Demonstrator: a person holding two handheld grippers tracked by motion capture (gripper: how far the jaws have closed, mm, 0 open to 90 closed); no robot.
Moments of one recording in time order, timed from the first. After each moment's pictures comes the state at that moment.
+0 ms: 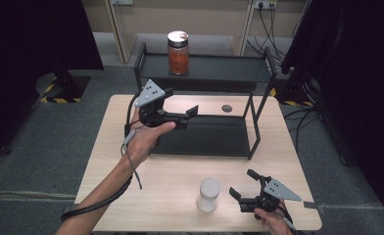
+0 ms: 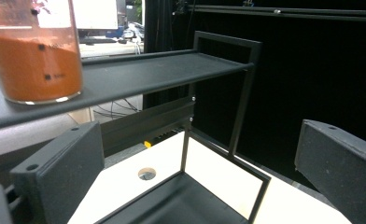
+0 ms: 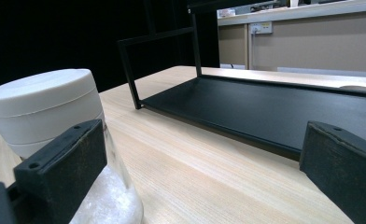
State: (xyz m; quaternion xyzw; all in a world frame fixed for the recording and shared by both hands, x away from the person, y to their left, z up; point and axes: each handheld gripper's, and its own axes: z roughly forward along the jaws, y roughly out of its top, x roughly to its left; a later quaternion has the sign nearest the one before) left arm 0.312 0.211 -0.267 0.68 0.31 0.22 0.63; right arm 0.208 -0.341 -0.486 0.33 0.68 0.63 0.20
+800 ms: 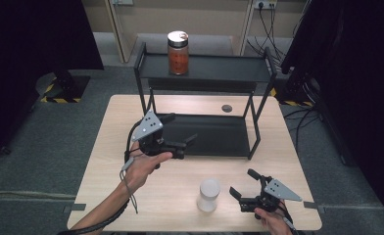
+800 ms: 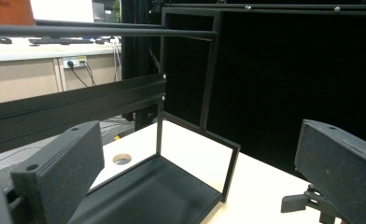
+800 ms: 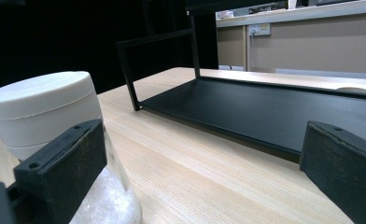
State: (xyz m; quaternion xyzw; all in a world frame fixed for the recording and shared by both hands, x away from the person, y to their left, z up) left arm 0.283 0.222 -0.326 0.68 0.27 0.20 0.65; right arm 0.207 -0.341 -0.486 0.33 0.68 0.63 0.20
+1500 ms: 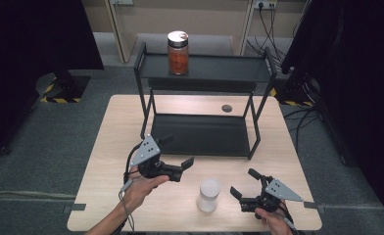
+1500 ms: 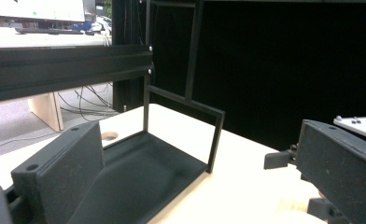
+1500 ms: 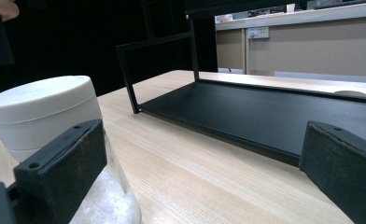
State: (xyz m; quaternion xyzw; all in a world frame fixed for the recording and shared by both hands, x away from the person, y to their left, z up) left arm 0.257 0.231 -0.379 0.68 0.27 0.19 0.65; right arm 0.206 -0.341 -0.486 0.33 0.67 0.63 0.21
